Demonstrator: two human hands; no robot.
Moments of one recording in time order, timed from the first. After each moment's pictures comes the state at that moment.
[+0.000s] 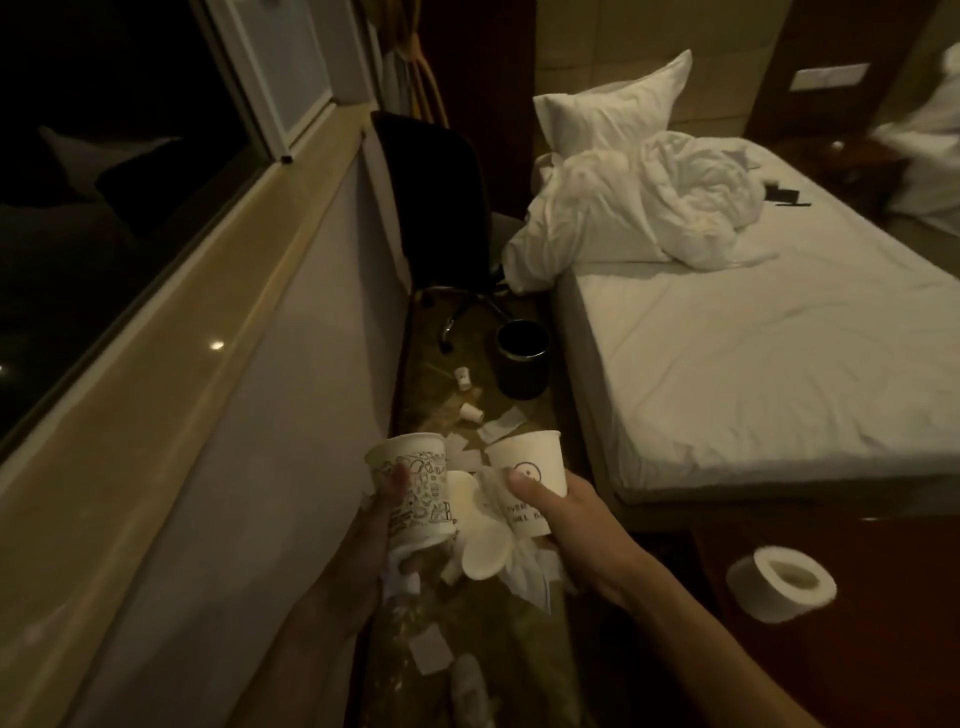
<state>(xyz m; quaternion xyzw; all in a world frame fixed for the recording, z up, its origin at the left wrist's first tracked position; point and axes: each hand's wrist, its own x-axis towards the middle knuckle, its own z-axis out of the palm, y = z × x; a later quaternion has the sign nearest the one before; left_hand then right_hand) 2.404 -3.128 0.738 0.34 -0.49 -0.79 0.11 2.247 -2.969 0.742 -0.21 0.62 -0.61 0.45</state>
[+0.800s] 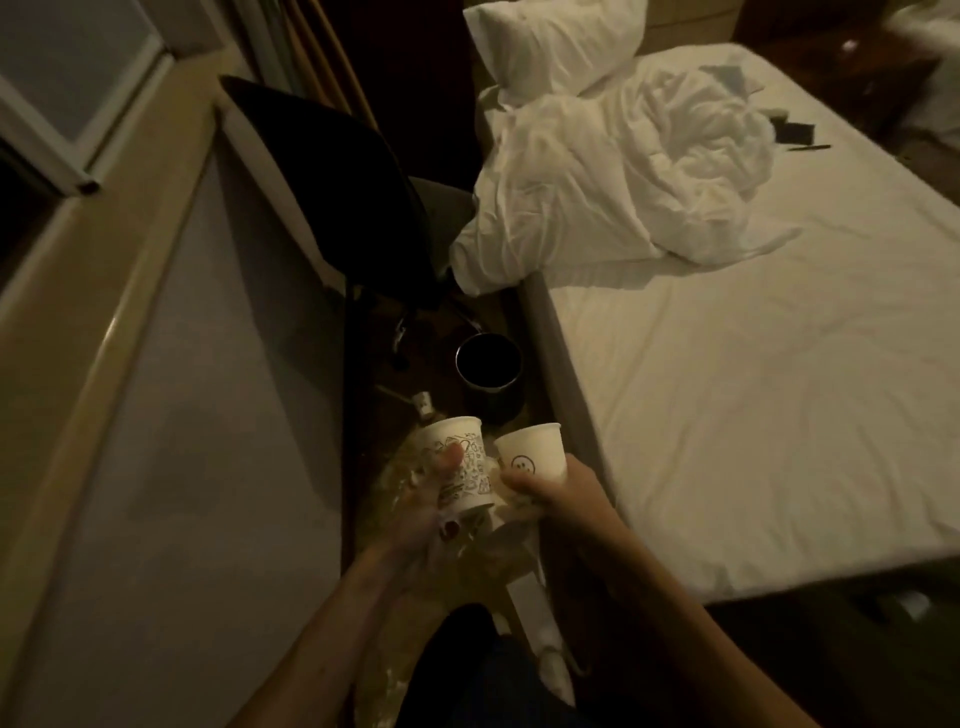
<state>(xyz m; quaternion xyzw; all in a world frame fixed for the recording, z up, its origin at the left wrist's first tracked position) 1.994 -3.346 0.689 0.35 -0.47 -0.81 0.00 1.883 -3.192 0.680 -0.07 0.66 -0.61 0.43</state>
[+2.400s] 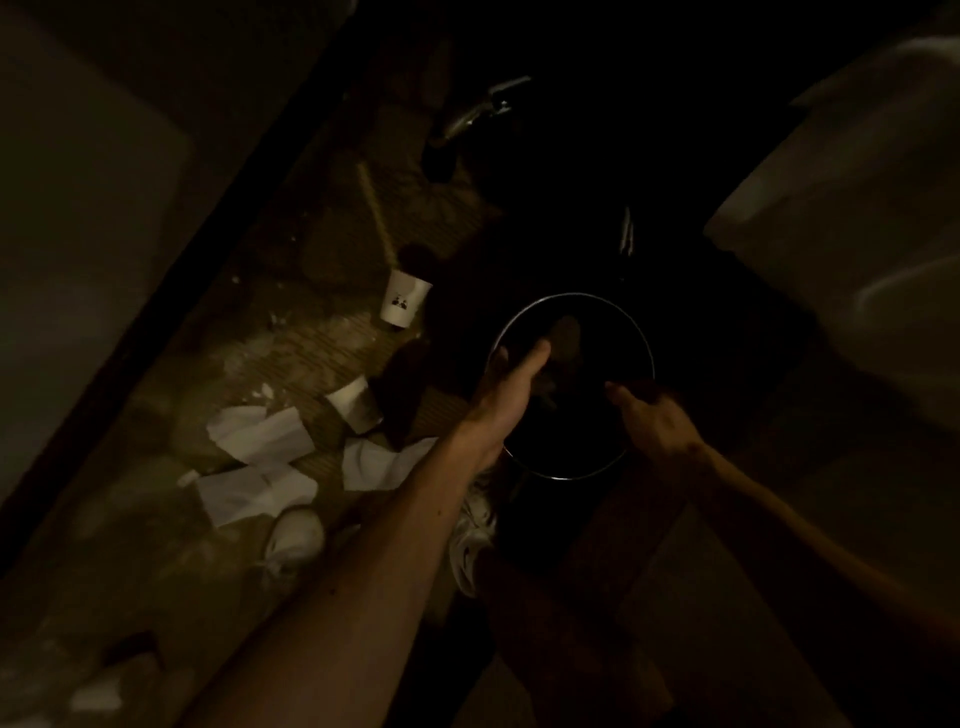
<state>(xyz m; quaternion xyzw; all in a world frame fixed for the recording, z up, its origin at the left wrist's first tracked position) 1.540 -3.708 0.089 0.56 -0.20 -0.80 0.04 1.360 -3.640 0.114 -0.34 0.87 -0.13 0.34</state>
